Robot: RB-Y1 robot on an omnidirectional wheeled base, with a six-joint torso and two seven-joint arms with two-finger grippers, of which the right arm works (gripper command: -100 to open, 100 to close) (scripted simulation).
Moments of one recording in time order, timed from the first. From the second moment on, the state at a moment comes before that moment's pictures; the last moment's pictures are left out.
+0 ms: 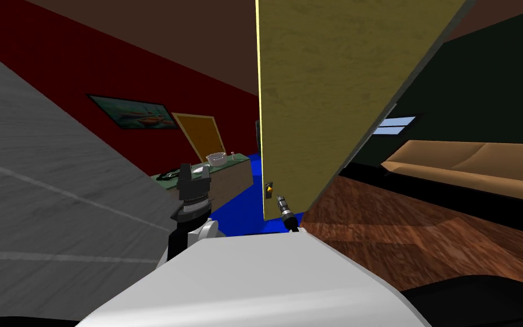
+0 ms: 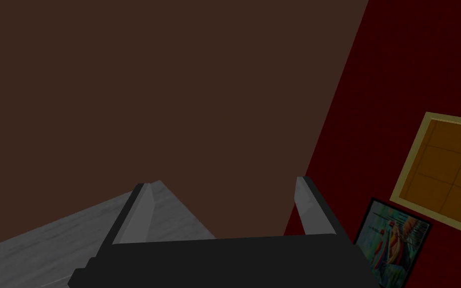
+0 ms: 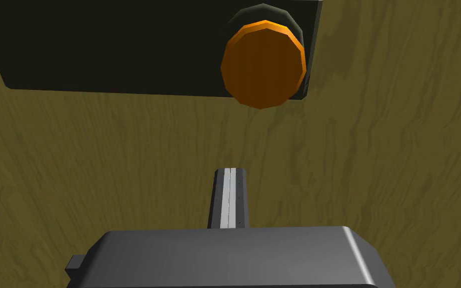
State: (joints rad) arm 0.41 -0.02 0.18 -1.62 0.33 -0.32 -0.22
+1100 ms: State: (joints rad) arm 0.41 -0.02 0.26 -1.61 0.32 -0.33 -0.18
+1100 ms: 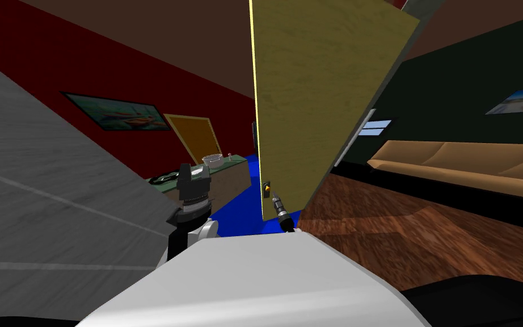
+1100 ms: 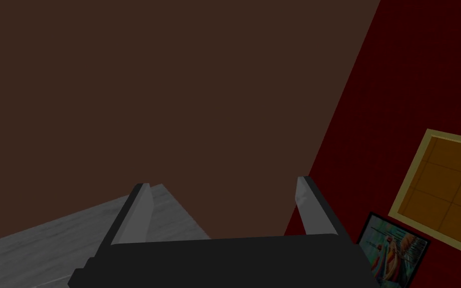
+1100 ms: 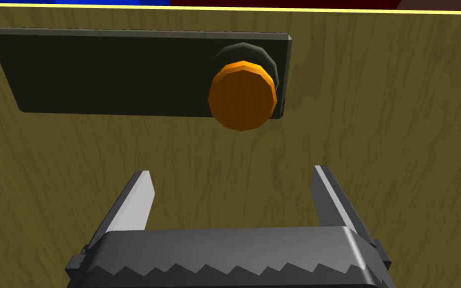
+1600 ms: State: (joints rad) arm 0.39 0.03 0.25 -1.60 0.31 -0.33 -0.18
